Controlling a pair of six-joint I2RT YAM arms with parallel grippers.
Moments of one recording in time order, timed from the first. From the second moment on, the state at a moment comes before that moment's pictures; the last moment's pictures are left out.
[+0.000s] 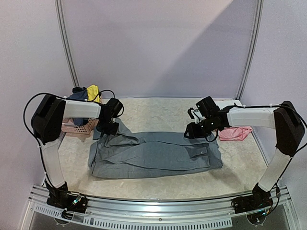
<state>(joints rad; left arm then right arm) -0.46 1.99 1.30 -0.57 -0.44 -0.22 0.61 1.73 1.12 -0.36 -0.13 0.37</state>
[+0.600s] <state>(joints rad) -0.67 1.59 1.39 -0.74 -0.23 -0.29 0.66 1.57 1.12 -0.41 -0.09 0.40</state>
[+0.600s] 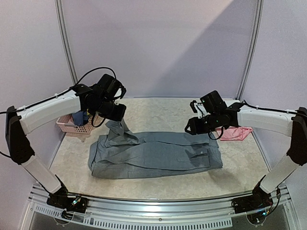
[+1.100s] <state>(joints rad) -0.81 1.55 1.34 -0.49 0.05 -0.47 0.66 1.27 0.88 -0.36 -0.17 0.47</state>
